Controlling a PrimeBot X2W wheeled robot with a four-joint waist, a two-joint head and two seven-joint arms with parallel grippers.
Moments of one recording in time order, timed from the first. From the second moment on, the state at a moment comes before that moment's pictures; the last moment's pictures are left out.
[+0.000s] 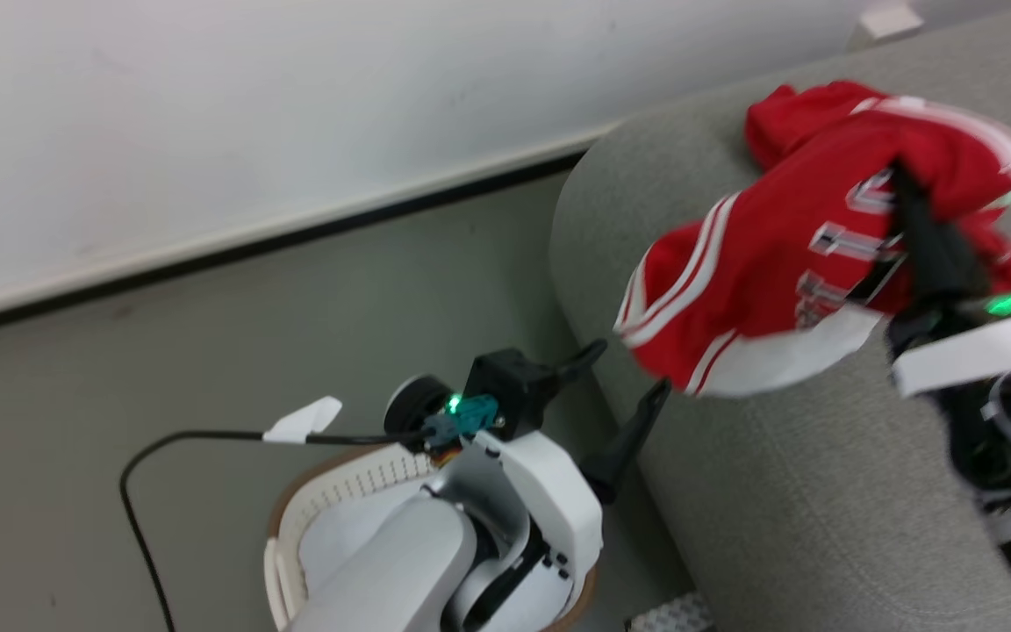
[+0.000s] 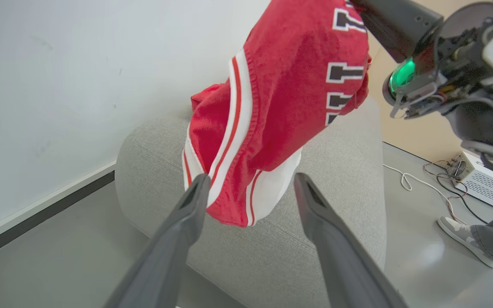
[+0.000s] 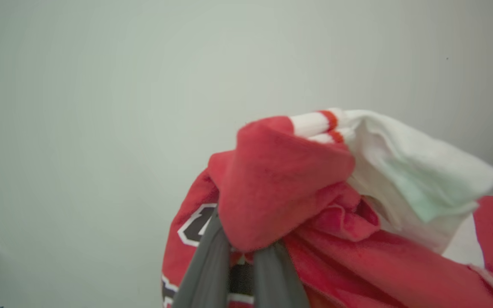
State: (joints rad) left arm -0.54 0.08 -0.70 0.19 -0.43 -0.03 0.09; right arm -0.64 -0.36 0.49 0.28 1.09 0.13 -0.26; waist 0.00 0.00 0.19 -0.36
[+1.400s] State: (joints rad) left arm -0.70 0.16 -0.63 0.36 -0.44 0.02 -0.19; right arm -0.83 -0.44 -0.27 0.71 0.53 0.13 -0.26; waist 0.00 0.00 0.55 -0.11
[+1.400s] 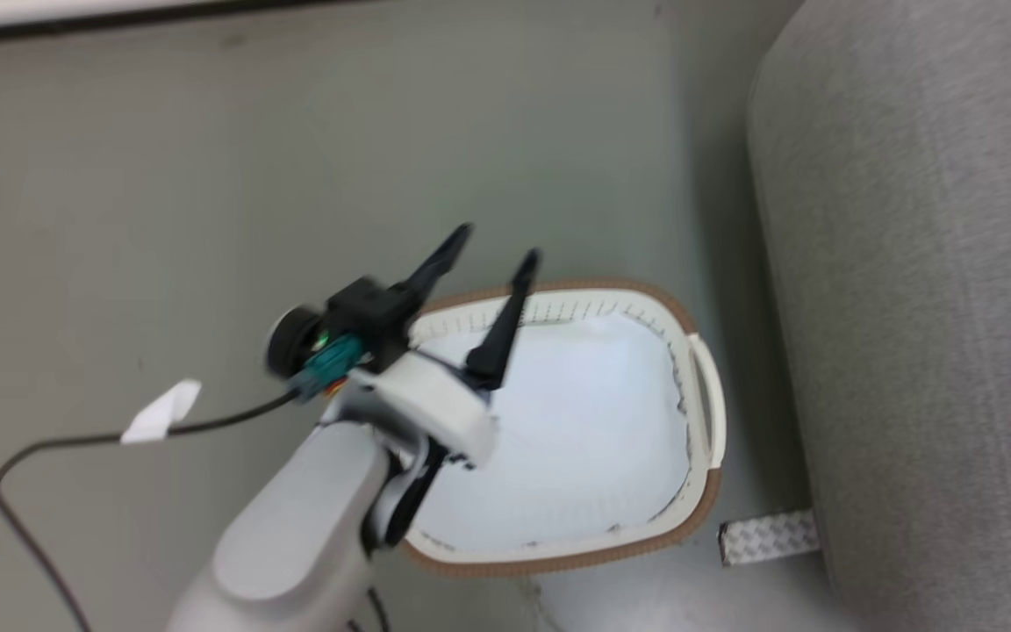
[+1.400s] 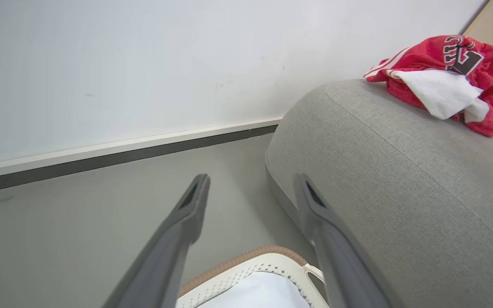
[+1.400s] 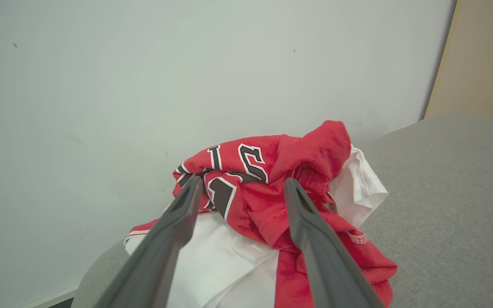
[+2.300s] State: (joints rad) left arm -0.05 0.15 -0.16 0.23 -0.36 0.05 -0.26; right arm -0.08 -0.08 -0.10 0.24 0.18 0.13 -0.26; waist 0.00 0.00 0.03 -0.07
